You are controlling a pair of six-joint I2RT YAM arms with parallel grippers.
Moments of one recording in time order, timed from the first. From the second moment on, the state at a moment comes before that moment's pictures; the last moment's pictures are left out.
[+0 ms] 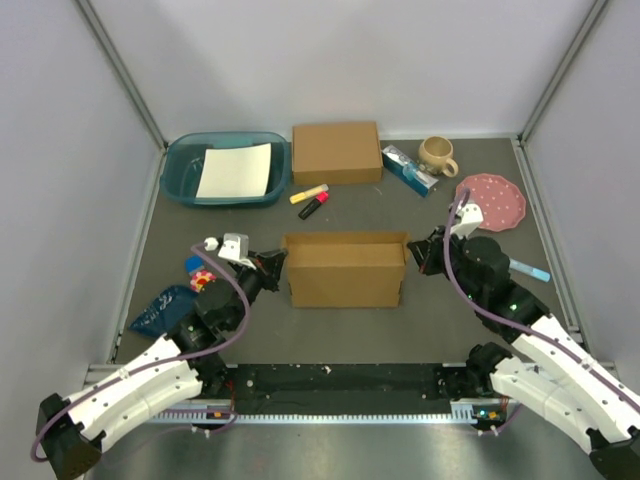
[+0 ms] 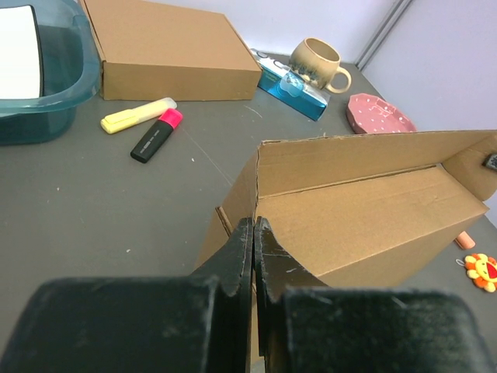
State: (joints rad) left arm -0.81 0.54 0.32 0.23 -0.36 -0.39; right arm 0.62 0.68 0.64 -0.23 0.13 0.42
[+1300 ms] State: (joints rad) left arm -0.86 0.57 0.34 0.22 -0.41 -0.41; right arm 0.62 0.58 0.57 -0.21 0.12 0.44
